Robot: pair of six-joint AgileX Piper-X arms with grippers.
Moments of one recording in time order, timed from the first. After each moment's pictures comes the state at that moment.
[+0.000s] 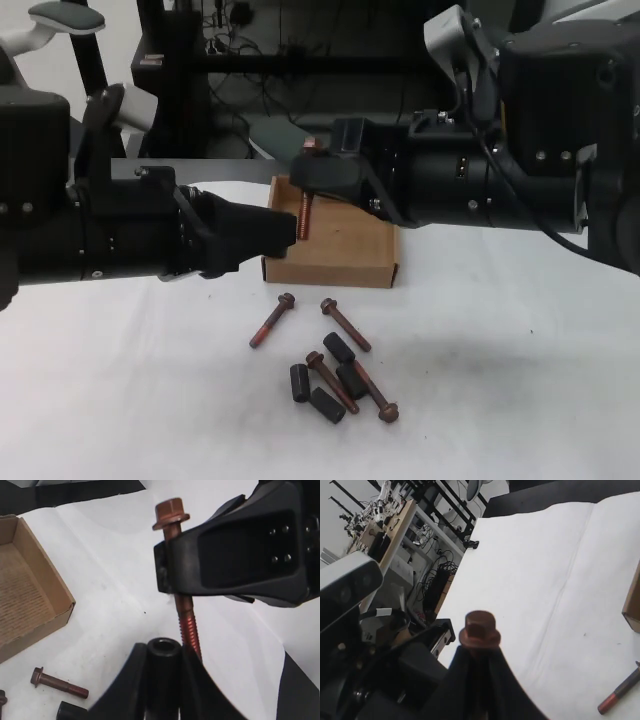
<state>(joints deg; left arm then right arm) -19.8 71.5 -39.0 -3.5 44.7 -11.2 35.4 80.9 -53.9 -2.9 -22.1 39.0</state>
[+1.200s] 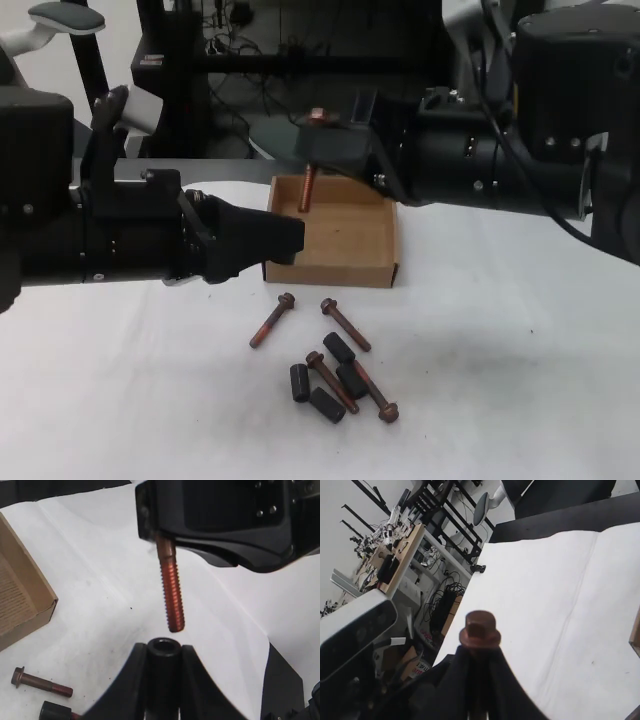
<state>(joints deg) -20.0 71.5 -39.0 -3.5 47.4 -11.5 34.8 80.9 -53.9 -6.8 -21.8 40.8</state>
